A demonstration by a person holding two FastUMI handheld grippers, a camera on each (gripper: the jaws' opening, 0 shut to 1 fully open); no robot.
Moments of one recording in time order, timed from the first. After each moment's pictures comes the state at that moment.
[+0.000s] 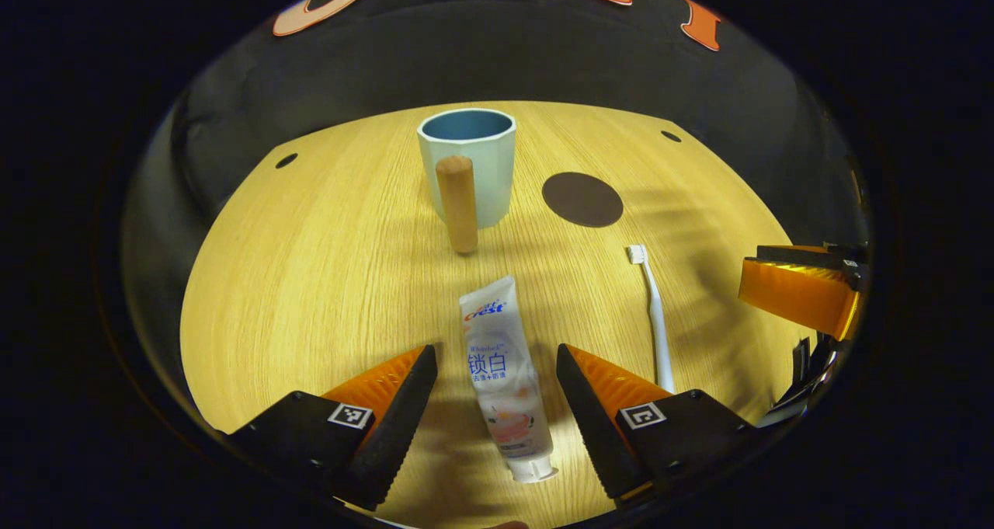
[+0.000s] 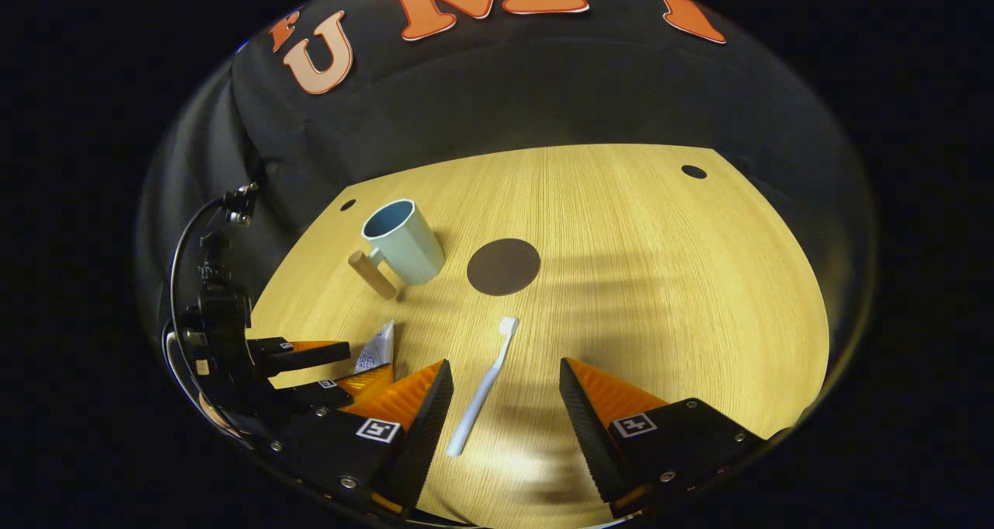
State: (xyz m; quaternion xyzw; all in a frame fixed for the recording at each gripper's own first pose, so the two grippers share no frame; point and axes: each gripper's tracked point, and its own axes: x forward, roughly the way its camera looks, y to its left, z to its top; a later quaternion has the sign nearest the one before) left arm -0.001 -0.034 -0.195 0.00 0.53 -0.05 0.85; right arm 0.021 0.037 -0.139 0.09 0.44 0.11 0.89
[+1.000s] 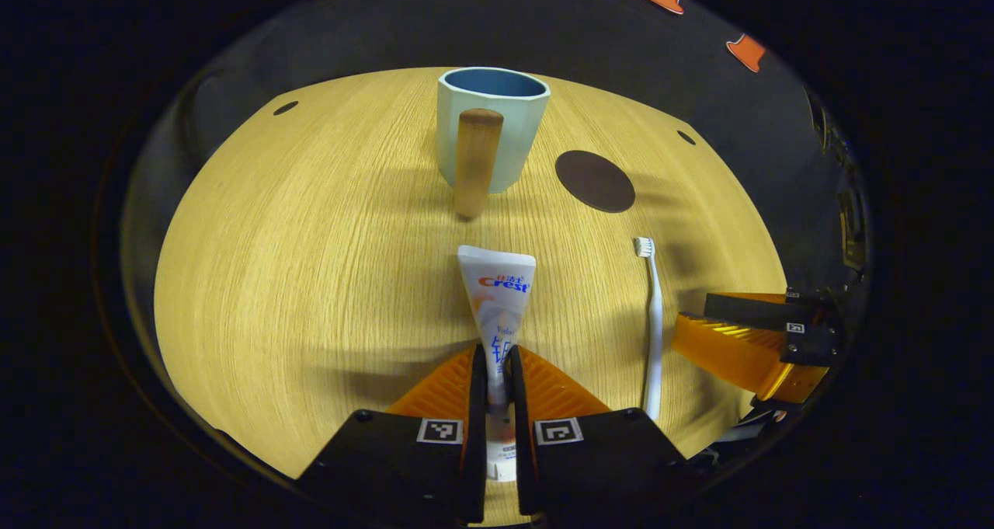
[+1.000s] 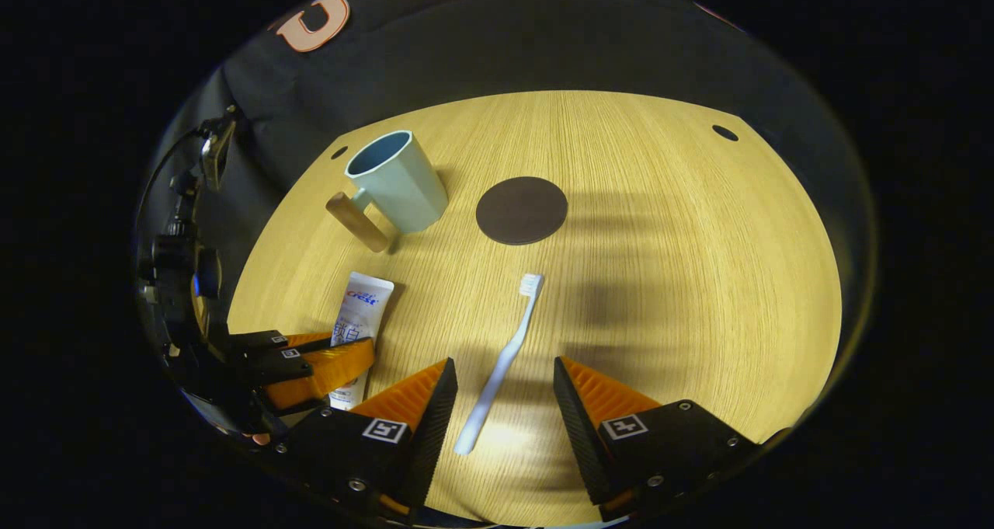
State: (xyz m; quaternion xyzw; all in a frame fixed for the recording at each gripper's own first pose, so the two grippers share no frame) left arm -0.005 -0.035 -0.195 -0.09 0.56 -0.03 0.82; right arm 0.013 0.064 -0.186 0.06 0.52 0.11 0.84
